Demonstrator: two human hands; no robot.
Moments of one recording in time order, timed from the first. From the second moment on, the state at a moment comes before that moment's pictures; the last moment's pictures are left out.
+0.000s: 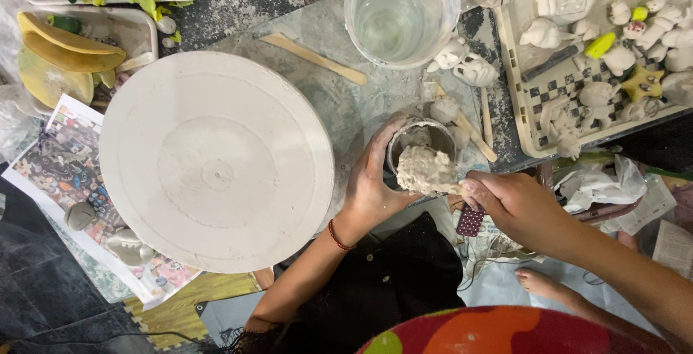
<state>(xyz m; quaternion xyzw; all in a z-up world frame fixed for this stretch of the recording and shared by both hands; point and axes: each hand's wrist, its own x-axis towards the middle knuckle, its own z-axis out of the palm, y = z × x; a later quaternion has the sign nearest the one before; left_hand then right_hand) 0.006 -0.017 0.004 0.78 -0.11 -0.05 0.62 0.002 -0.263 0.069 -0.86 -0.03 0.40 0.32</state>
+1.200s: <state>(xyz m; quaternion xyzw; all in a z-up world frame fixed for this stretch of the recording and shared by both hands) 0.005 -0.012 -0.005 0.76 -0.13 -0.06 0.63 -0.019 -0.296 0.104 -0.95 0.05 0.27 0.16</state>
